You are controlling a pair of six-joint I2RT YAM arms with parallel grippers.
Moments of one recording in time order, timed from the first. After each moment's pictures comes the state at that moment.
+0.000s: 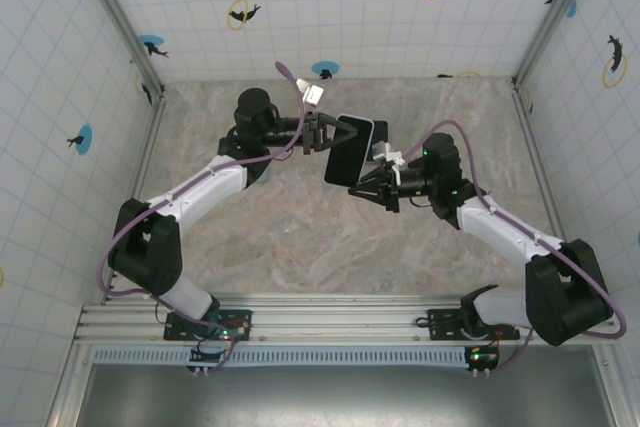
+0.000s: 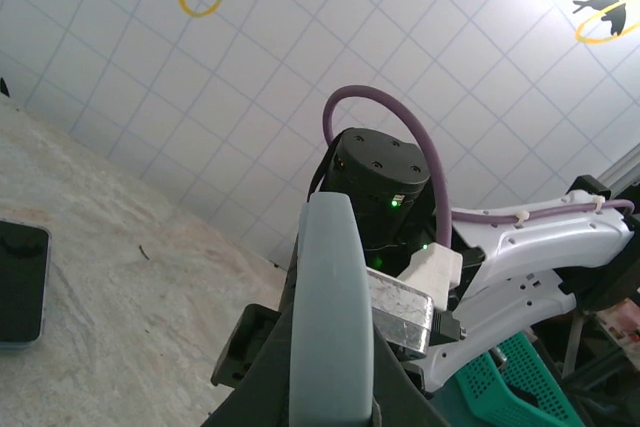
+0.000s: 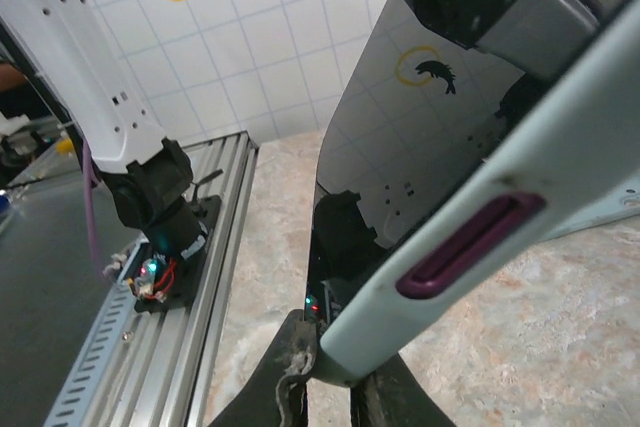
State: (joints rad) left arm -0.54 1.58 1.15 0.49 1.13 -0.71; right arm 0.46 1.28 0.72 0.20 -1.09 -0.13
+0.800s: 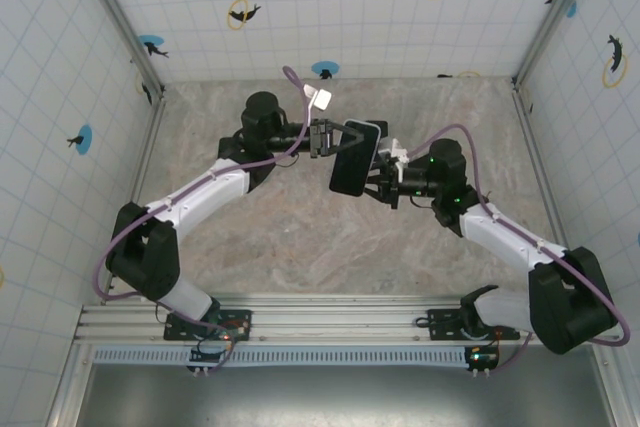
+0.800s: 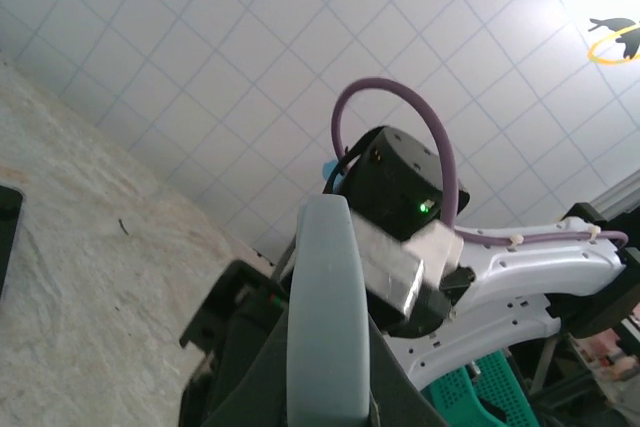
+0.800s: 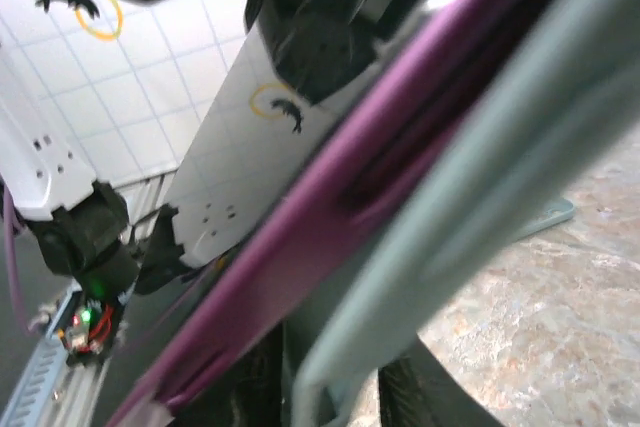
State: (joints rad) left arm -0.59 1.56 1.15 0.40 1.06 -0.75; right arm 0.45 1.24 0.65 0.42 -0.96 0.05
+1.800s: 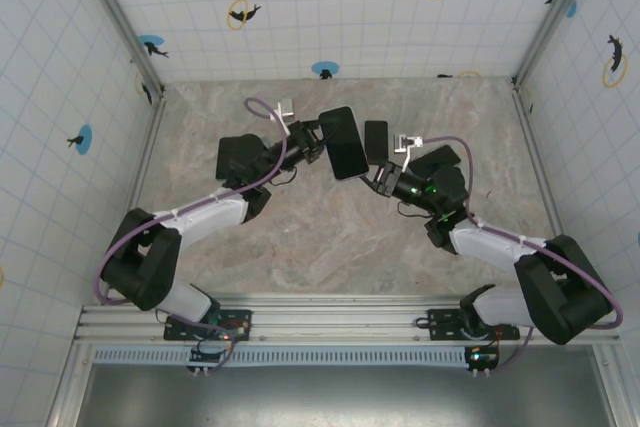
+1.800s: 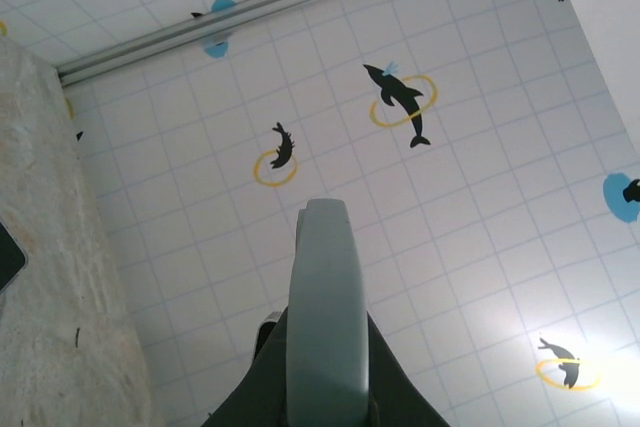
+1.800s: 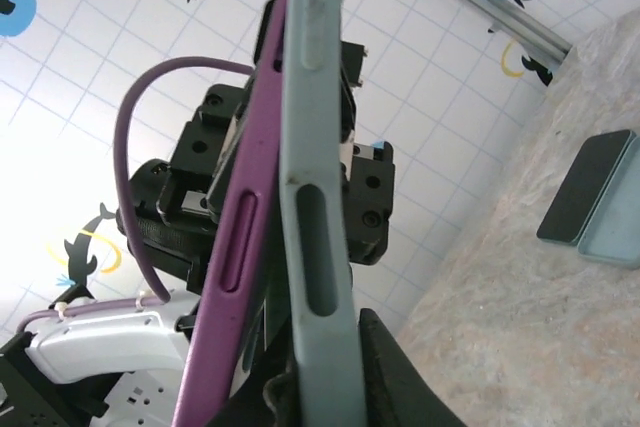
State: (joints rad) left arm -0.60 1.50 0.81 0.94 0.51 -1.38; right arm 0.56 1.29 0.47 1.04 -0.62 1.15
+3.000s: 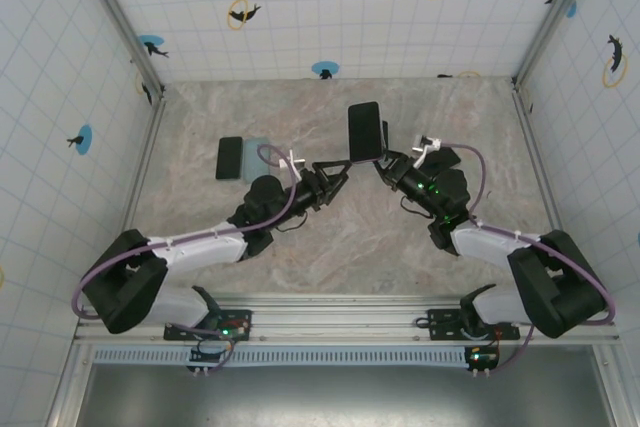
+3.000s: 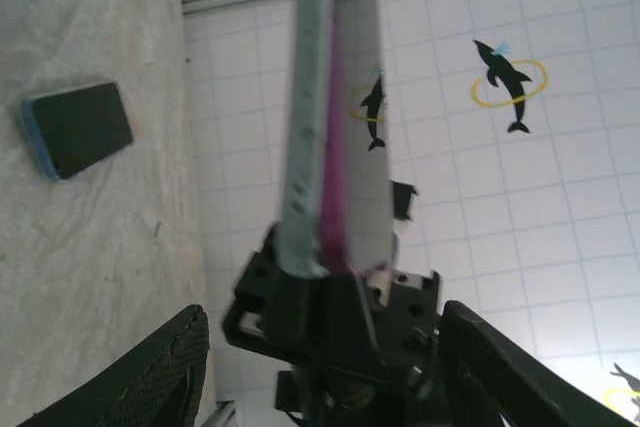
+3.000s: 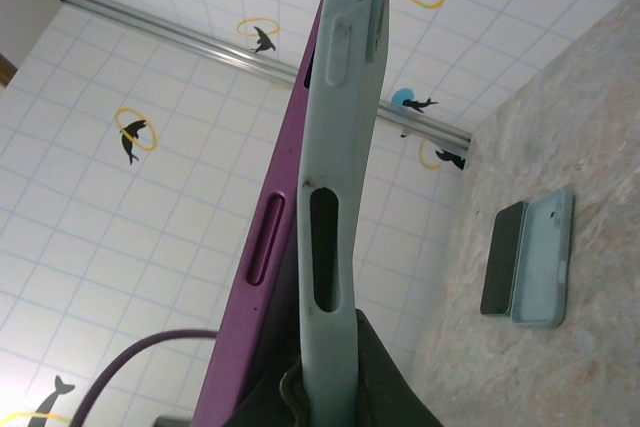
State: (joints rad) left arm -0.85 1.34 0.57 0.81 0.21 -1.41; right arm 0.50 1.33 0.42 1.07 -0.37 1.28
